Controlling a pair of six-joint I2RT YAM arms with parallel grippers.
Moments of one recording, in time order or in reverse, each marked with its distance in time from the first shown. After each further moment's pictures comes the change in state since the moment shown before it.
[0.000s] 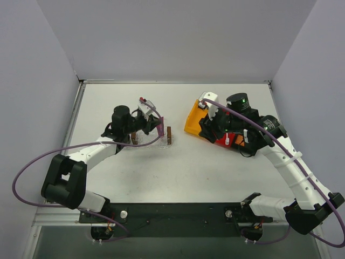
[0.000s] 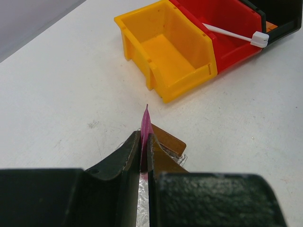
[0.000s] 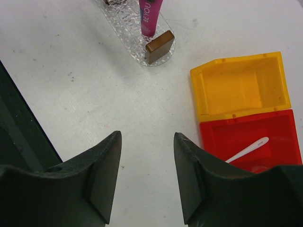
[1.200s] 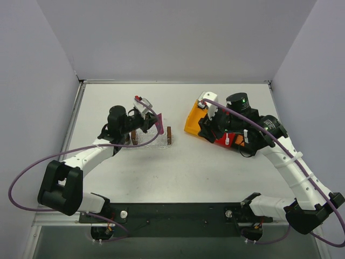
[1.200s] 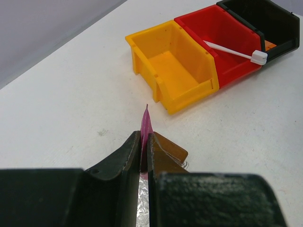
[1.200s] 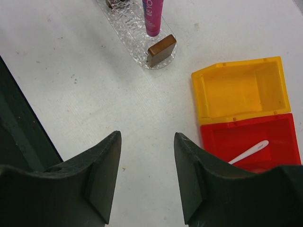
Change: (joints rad) left arm 0.013 -0.061 -0.012 0.030 -0.018 -0.031; right arm 0.013 0.002 0.014 0.000 0.000 0.004
